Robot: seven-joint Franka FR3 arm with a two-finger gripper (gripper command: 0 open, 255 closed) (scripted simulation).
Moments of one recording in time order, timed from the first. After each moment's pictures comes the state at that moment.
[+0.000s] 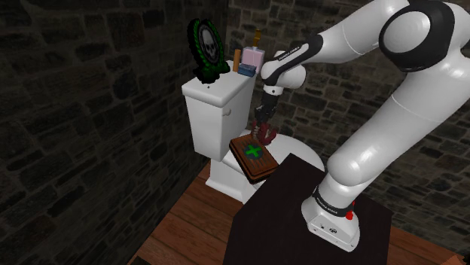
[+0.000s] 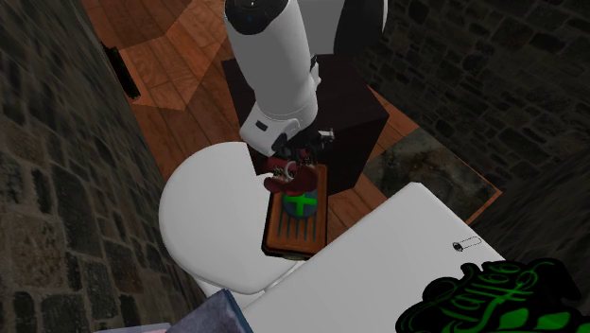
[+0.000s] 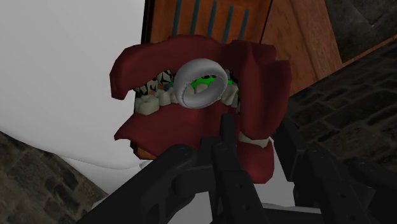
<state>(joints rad) -0.31 -0.11 -0.08 -2.49 0.23 2.28 -0.27</state>
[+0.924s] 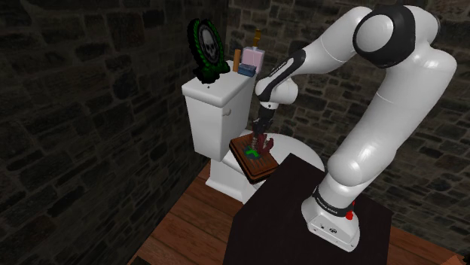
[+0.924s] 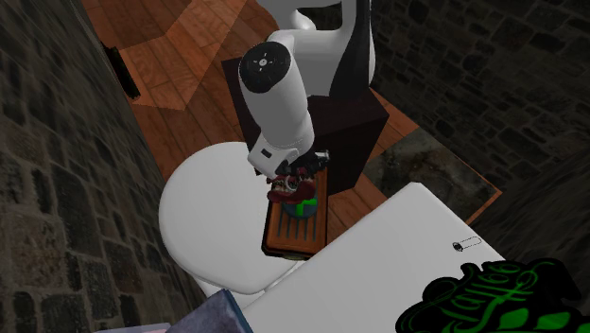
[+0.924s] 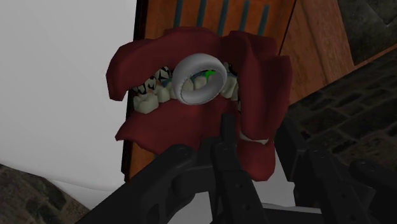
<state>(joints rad) -0.30 0.05 -0.08 -2.53 0.31 2.47 -0.35</state>
